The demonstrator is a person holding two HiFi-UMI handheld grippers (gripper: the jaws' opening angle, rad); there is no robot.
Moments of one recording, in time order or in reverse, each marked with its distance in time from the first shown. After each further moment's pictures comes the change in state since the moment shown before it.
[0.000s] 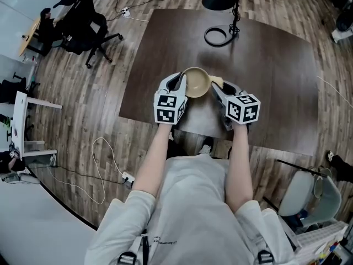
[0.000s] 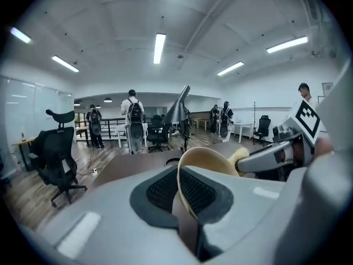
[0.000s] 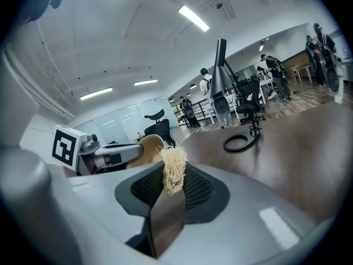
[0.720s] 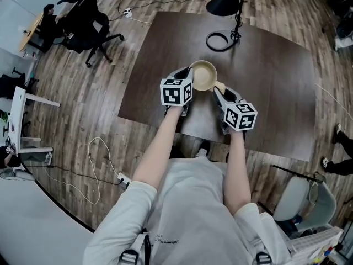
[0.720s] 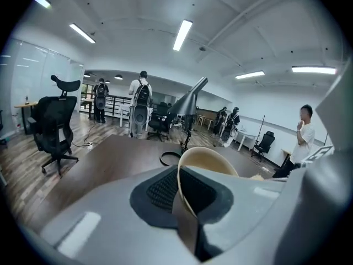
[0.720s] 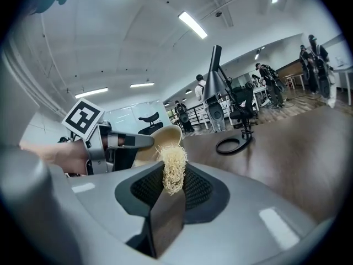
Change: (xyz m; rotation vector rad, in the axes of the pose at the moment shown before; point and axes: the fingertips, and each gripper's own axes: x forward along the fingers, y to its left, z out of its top) left arm 0.047 0.006 0.007 -0.228 0.097 -0.018; right arm -0.002 -0.013 -0.009 -0.020 -0.061 -0.074
